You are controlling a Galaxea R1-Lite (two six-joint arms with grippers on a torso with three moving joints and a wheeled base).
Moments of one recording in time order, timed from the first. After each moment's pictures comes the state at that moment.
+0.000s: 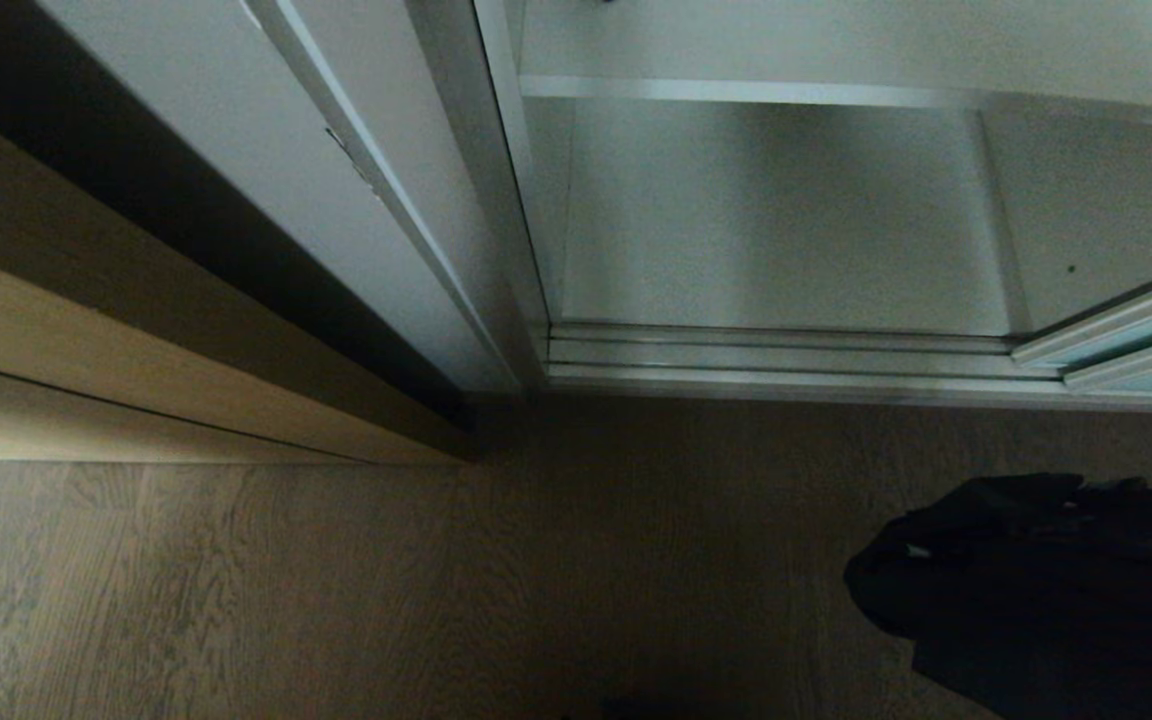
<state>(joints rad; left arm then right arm) 0.02 0.00 -0.02 0.02 0.00 0.00 -0.52 0.81 -0.54 0.19 0.38 0.32</state>
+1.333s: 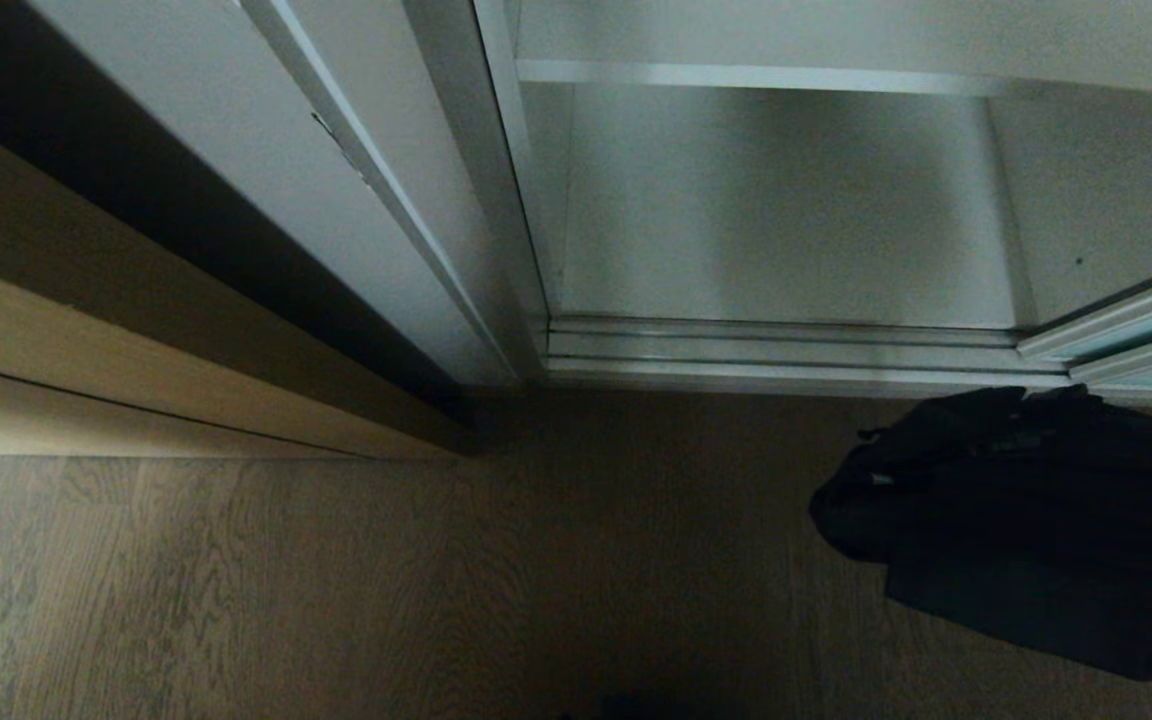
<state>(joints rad) 0.02 0.00 -0.01 0.02 0.00 0.00 -0.47 0.95 -0.65 0.04 0.55 0.49</state>
